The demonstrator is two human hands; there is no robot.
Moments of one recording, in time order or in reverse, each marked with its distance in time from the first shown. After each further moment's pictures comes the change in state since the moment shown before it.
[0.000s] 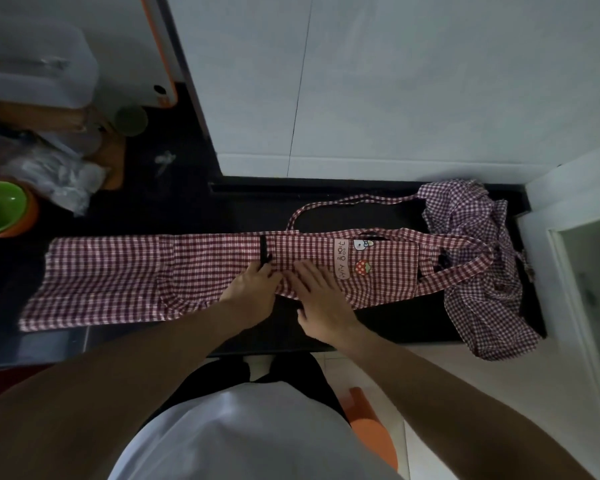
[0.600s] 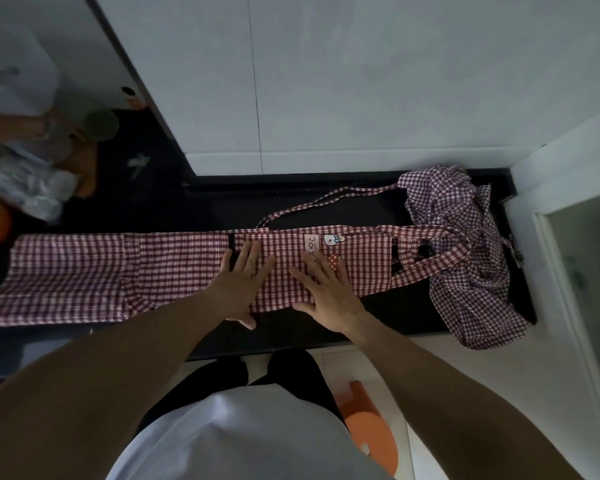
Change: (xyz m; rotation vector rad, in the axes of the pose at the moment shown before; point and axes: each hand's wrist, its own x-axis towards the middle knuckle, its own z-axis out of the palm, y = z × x) left_hand 0.027 0.003 0.000 0.302 -0.359 0.025; right_hand -0.012 0.063 0.018 0.032 -0.117 0.075
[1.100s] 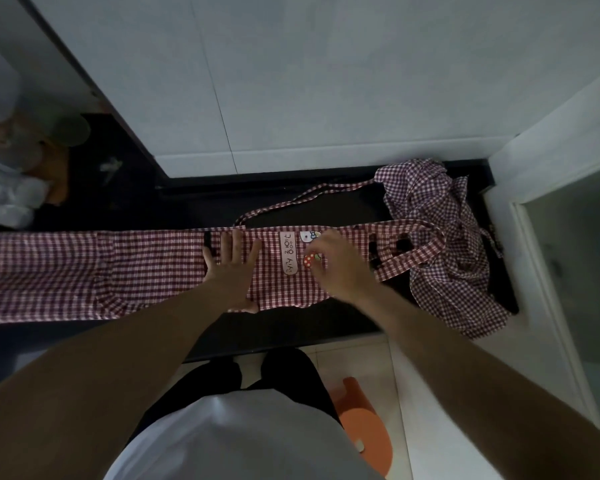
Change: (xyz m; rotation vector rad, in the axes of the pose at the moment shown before) left_hand 0.025 0.026 -0.024 -0.170 -0.033 -0.203; right_hand -0.031 0.029 -0.089 0.471 0.363 0.058
